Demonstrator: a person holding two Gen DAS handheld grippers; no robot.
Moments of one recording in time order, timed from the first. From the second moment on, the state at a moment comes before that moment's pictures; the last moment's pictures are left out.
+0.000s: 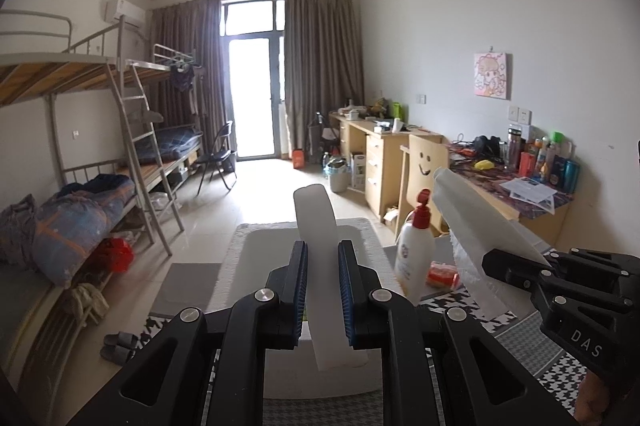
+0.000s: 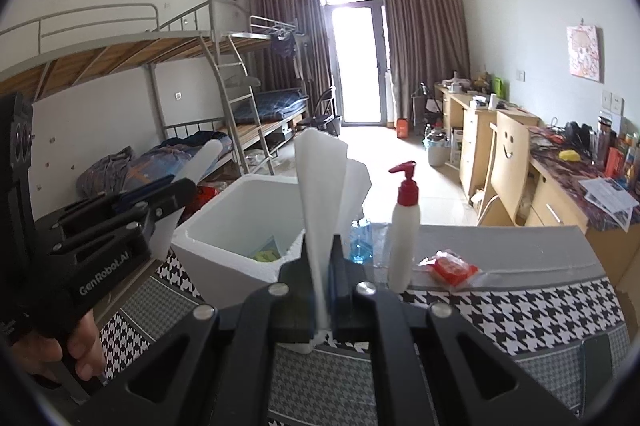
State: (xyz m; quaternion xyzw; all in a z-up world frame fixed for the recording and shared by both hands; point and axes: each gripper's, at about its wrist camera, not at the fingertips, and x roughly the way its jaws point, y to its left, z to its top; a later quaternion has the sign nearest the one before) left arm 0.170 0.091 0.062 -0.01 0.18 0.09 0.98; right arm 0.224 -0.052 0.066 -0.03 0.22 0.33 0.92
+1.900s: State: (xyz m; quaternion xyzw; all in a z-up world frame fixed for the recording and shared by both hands) left arm 0.186 0.157 0.052 -0.06 0.20 0.16 0.97; right arm 0.254 0.016 0.065 -0.05 0.24 0.36 0.90
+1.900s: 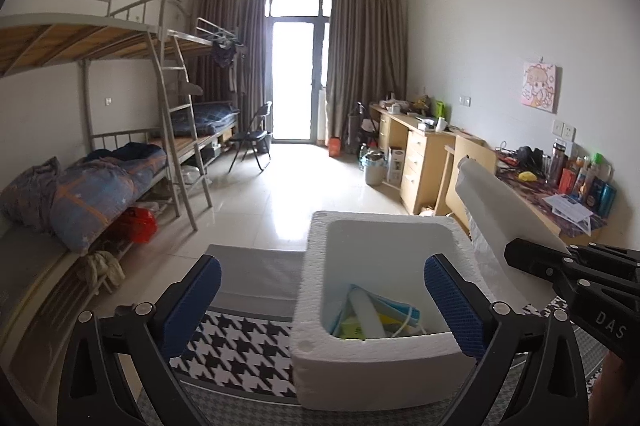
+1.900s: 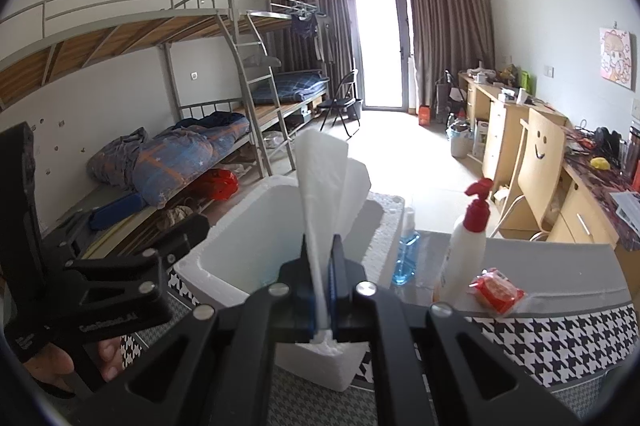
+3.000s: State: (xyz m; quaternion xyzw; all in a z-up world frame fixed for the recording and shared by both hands) left arm 0.165 0.181 0.043 -0.06 0.21 0.19 0.96; right arm 0.285 0.070 0.031 -0.11 0.29 0.35 0.88
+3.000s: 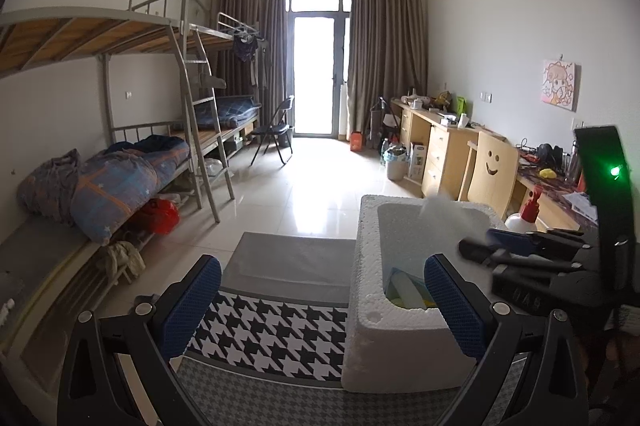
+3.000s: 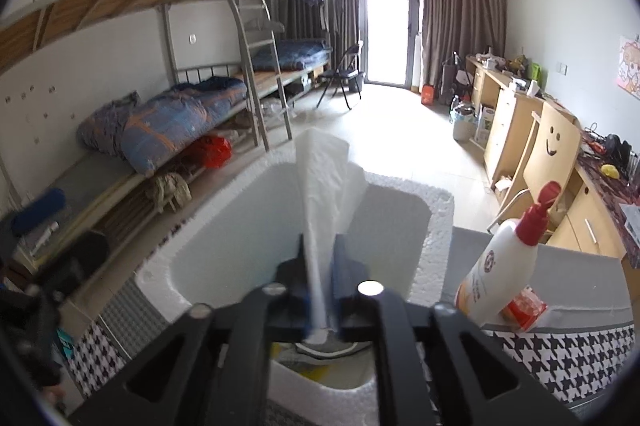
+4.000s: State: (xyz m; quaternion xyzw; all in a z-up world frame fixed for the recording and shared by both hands) left arm 0.147 0.130 0.061 -0.04 0.19 0.15 0.97; right arm 0.236 -0.004 0.065 -0.07 0.21 0.33 0.91
